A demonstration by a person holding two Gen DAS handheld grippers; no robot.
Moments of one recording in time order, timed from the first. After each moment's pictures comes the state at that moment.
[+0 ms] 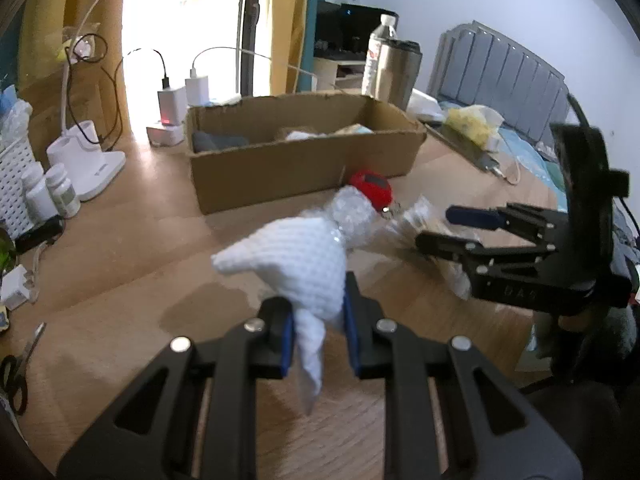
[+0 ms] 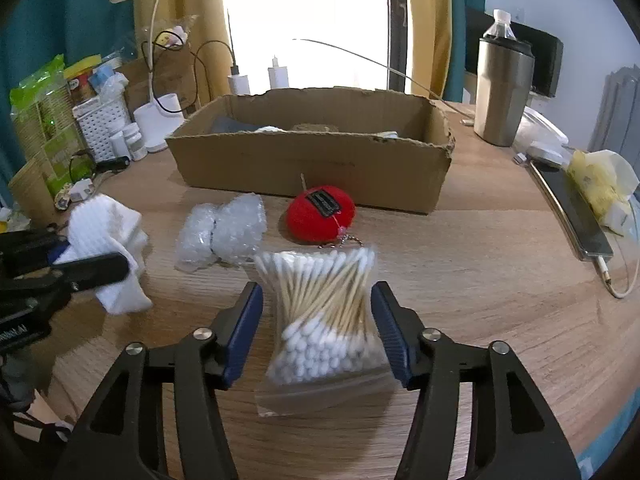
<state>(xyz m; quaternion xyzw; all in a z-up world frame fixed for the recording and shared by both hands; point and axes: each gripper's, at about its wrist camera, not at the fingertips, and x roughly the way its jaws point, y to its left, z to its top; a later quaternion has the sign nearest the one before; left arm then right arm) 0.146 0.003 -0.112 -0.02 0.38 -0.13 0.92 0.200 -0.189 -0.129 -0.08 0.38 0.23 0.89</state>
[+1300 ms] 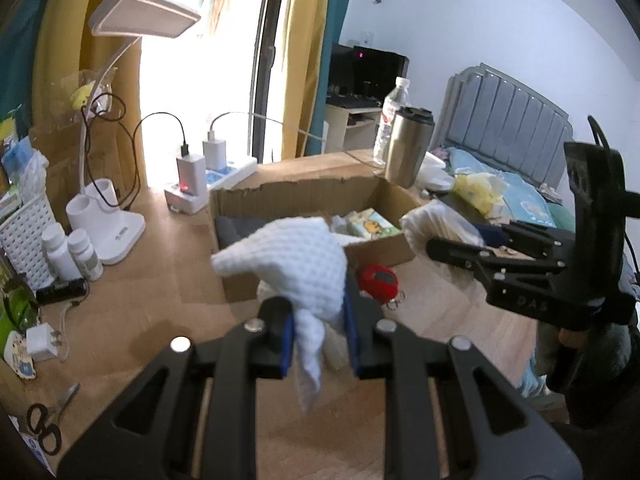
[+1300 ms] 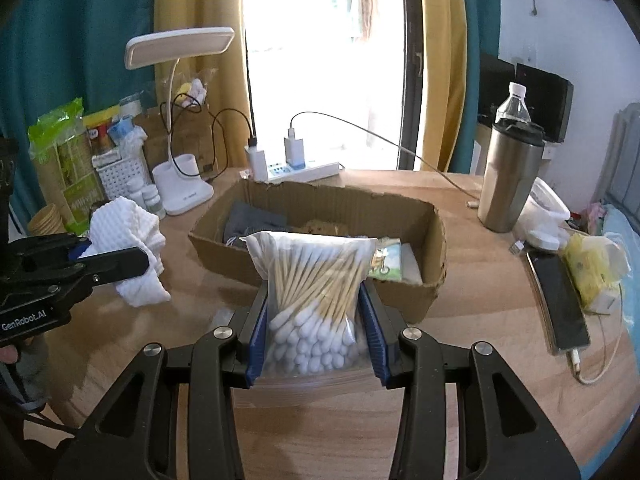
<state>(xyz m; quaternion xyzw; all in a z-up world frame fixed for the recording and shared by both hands) 0.172 0.019 -0.050 -0.05 0.31 -0.11 0.94 0.226 -0.179 -0.055 -0.08 0.31 0.26 0.91</state>
